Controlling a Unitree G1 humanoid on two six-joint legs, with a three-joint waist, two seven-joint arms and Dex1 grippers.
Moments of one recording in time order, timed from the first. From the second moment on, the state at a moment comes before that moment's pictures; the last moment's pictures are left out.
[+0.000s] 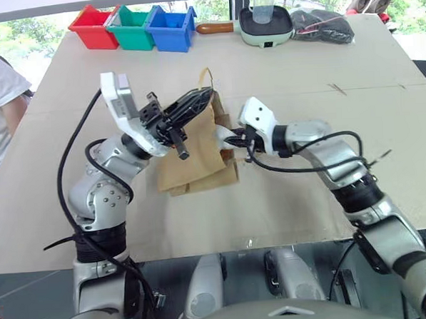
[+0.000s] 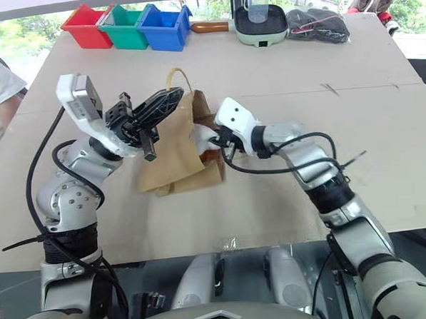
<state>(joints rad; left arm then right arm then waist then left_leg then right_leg) -0.43 0.44 0.18 -0.25 -0.87 0.46 -0.89 -0.78 -0.24 0.37 0.14 0.13 0.49 0.78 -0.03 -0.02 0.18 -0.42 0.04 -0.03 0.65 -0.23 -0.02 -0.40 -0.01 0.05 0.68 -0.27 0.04</state>
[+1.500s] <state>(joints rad) -0.32 0.43 0.23 -0.31 -0.90 0.43 -0.88 -0.44 -0.32 0.17 -0.14 0.28 0.68 0.86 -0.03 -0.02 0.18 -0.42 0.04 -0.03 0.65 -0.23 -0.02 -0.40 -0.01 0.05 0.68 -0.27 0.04</state>
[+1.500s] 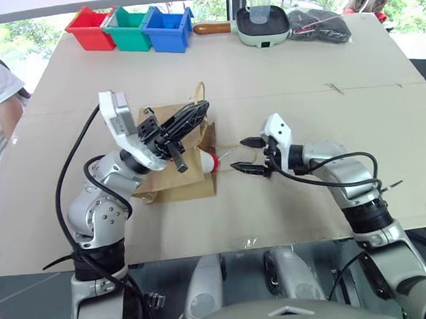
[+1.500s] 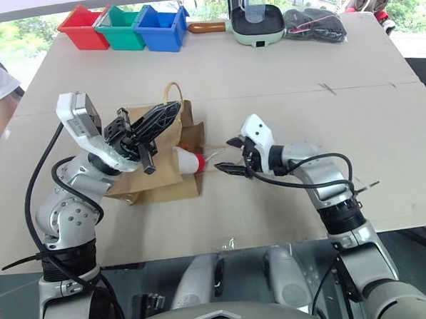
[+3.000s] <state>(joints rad) -0.60 0.52 0.29 0.21 -0.77 0.31 -1.06 -0.66 -0.23 -0.19 -0.35 1.02 1.04 0.43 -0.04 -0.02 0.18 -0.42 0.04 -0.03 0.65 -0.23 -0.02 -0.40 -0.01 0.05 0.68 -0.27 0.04</state>
